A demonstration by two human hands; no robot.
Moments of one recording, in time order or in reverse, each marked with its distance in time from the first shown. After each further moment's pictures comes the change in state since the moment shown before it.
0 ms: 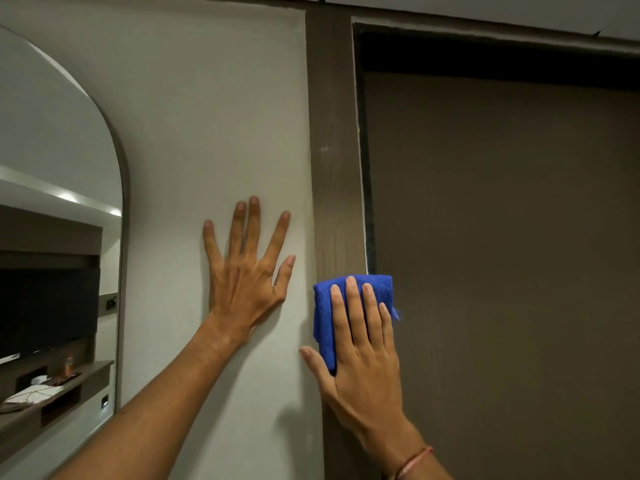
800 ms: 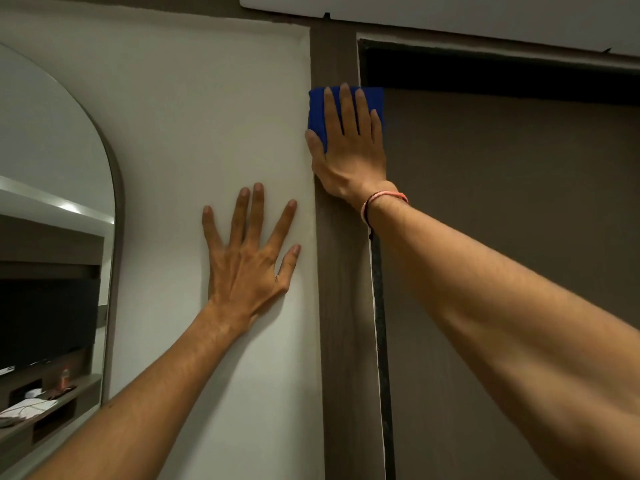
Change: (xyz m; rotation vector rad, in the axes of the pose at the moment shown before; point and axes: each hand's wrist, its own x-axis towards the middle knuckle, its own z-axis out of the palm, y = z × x) left_hand 0.048 -0.008 0.001 0.013 0.043 0.024; right_hand 0.310 0.000 -0.063 0.021 0.020 -0.016
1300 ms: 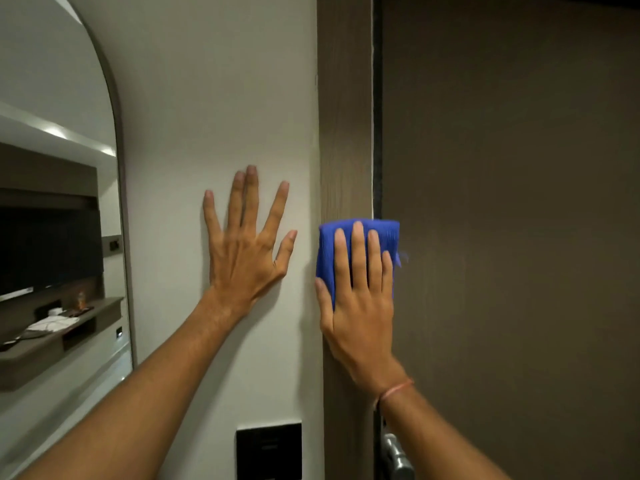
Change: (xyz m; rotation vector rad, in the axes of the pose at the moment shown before) left_hand -0.103 0.016 -0.005 -0.066 -0.092 -0.033; right_hand -0.321 -0.013 0.062 0.000 -0.018 0.049
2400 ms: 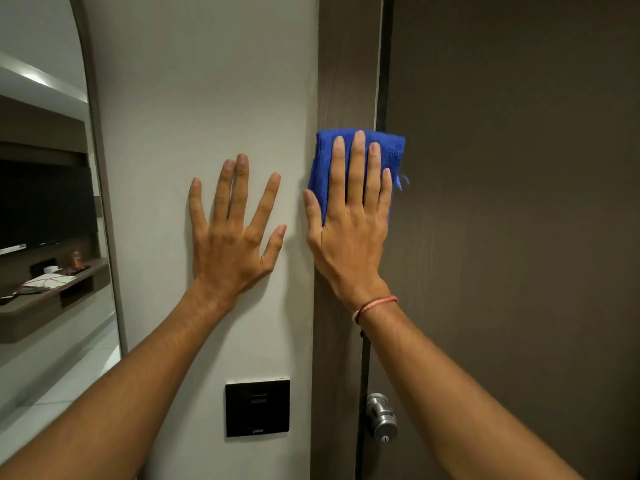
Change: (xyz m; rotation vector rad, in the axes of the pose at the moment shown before) left_hand -0.052 0.003 0.017 0.031 0.039 0.020; right_hand 0.059 -0.010 0.000 -0.005 0.118 0.102
